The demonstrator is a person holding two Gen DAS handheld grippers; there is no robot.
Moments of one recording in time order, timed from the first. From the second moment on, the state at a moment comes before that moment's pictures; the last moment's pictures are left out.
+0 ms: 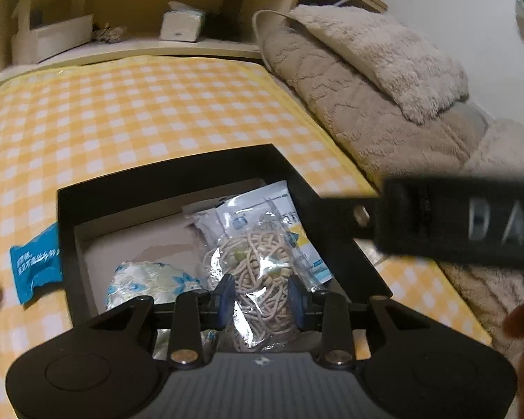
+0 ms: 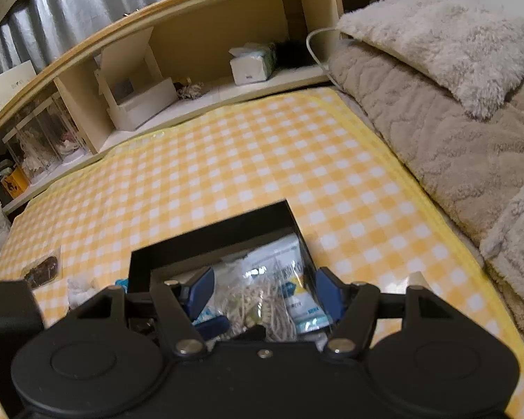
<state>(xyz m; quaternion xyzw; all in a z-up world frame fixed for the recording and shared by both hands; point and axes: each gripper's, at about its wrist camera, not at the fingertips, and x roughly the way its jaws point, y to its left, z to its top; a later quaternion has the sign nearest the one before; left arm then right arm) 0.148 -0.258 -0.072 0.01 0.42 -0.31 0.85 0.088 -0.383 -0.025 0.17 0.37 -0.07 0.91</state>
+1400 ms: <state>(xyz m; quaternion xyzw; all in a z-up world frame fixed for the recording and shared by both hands) 0.095 -0.075 0.039 0.04 0.35 -0.22 0.91 0.031 -0.327 0.019 0.12 0.34 -0.11 0.93</state>
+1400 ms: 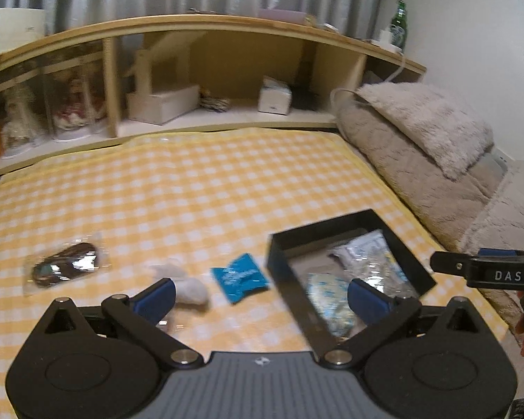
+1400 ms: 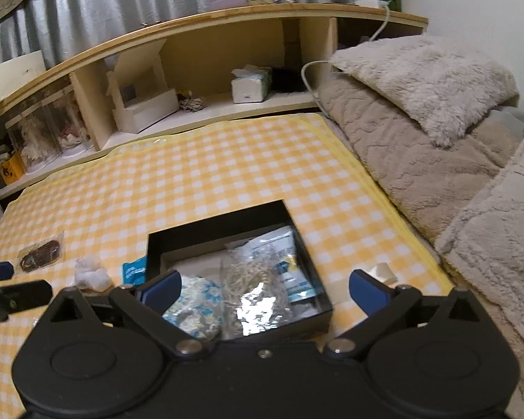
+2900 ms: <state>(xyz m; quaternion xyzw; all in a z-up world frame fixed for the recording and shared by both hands) 0.173 0.015 -0.081 0.16 0.42 -0.23 0.86 0.195 -0.126 -0.071 -0.08 0.34 0.19 0.92</state>
